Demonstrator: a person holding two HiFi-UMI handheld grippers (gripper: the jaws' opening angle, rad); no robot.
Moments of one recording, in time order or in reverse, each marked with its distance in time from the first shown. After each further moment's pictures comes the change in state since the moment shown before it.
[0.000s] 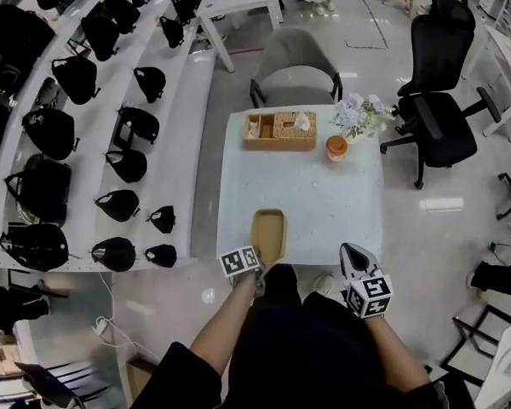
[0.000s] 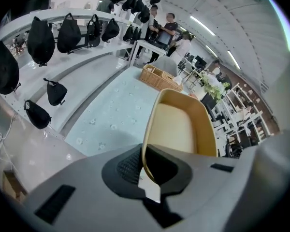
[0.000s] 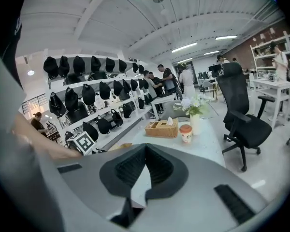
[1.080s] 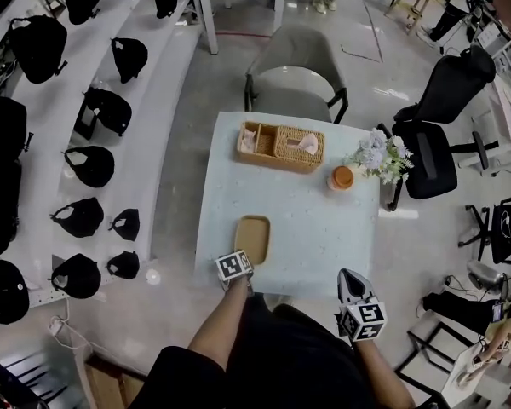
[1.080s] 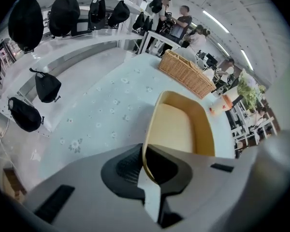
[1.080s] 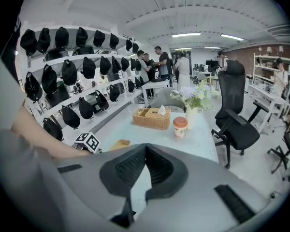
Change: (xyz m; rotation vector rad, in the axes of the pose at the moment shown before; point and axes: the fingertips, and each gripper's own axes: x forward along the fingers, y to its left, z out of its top) left arm 0.142 0.075 0.064 -0.062 0.048 0.074; right arm 0.100 -0.018 0.009 -0.050 0.214 -0.176
